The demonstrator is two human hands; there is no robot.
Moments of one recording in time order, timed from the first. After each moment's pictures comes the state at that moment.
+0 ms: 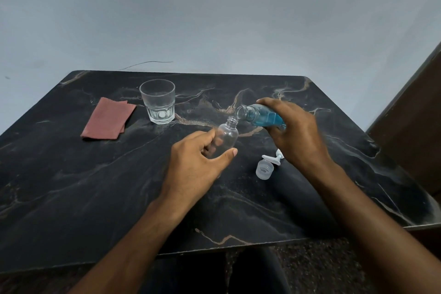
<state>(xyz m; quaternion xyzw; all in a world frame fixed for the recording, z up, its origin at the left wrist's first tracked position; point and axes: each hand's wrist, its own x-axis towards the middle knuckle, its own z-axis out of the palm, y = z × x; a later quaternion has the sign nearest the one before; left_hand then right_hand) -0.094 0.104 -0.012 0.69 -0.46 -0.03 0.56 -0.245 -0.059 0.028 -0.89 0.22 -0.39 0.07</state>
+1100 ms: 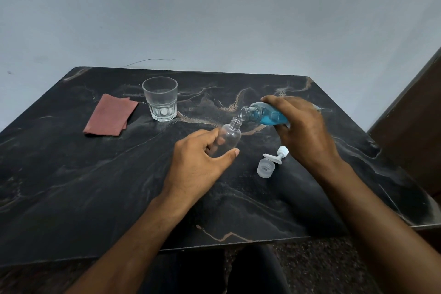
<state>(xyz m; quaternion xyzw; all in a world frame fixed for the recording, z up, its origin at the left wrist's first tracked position) -0.095 0.104 -0.011 0.70 -0.47 -0.01 0.54 -0.251 -0.063 0.036 -0.90 0.18 -0.38 -0.03</state>
